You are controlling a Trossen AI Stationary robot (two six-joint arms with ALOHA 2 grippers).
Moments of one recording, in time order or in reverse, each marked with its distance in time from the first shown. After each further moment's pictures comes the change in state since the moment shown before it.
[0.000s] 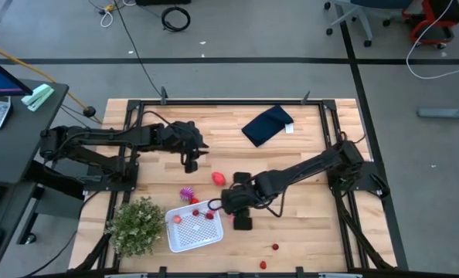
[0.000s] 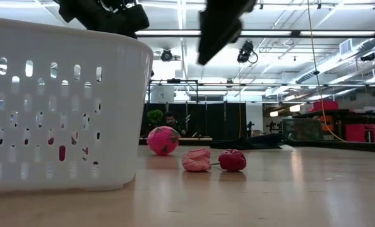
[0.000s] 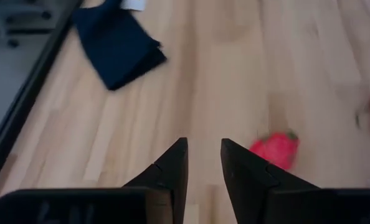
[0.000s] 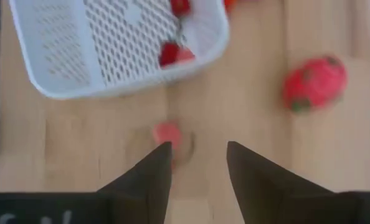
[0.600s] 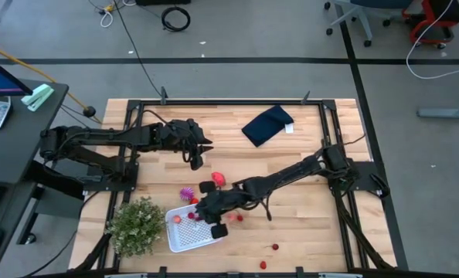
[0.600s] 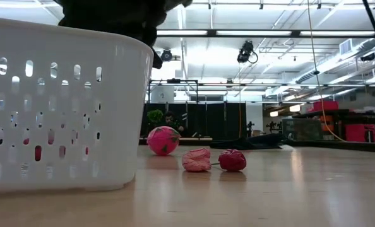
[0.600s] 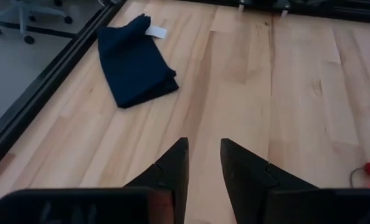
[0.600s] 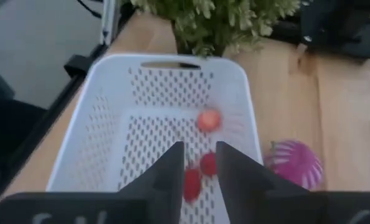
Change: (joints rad) left arm 0.011 0.000 0.000 0.117 -0.048 -0.184; right arm -0.032 0.163 -0.025 0.732 -0.105 -0.359
